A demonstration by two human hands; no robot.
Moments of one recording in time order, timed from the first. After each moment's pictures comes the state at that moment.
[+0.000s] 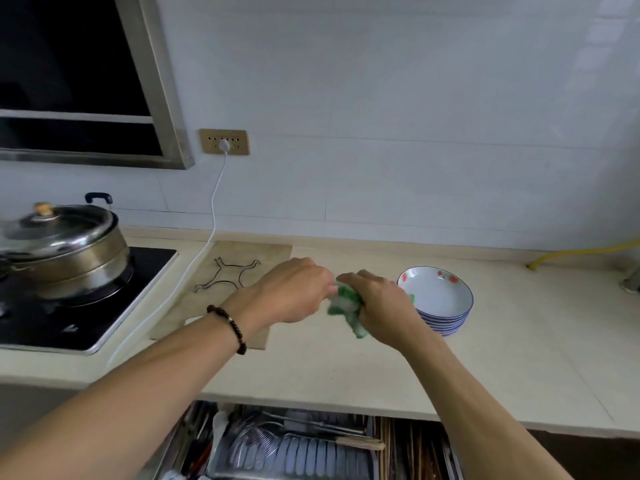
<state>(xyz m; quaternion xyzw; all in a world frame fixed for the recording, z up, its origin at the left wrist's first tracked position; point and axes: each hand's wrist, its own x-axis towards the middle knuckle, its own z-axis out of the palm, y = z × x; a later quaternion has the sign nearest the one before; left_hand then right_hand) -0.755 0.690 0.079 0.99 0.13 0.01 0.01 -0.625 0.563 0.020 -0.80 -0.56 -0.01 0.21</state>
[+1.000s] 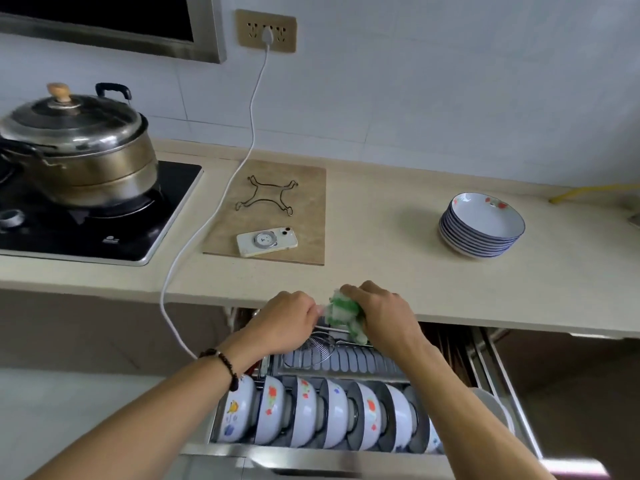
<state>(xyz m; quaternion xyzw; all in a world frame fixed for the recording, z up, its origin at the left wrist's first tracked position) -0.954 0.765 -0.107 0.92 0.22 -0.03 0.31 -0.825 0.620 -0.105 -0.85 -0.51 0.05 0.10</state>
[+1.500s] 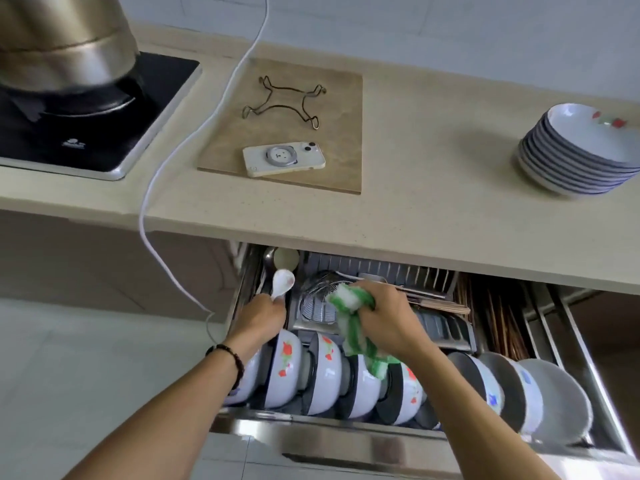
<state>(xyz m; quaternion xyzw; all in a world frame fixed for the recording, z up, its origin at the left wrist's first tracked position) -0.969 0.808 -0.352 0.73 0.54 -0.06 0.42 -0.839 0.649 -0.266 -0.85 -0.35 0.27 0.28</state>
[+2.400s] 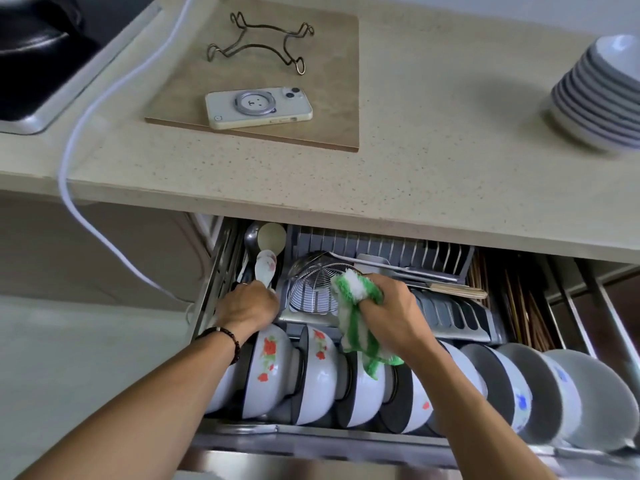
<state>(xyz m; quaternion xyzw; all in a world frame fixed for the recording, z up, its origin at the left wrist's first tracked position) -0.939 0.827 -0.428 0.83 0.47 -0.15 0.25 -0.815 0.644 -0.344 -0.86 -0.29 0.28 0.31</state>
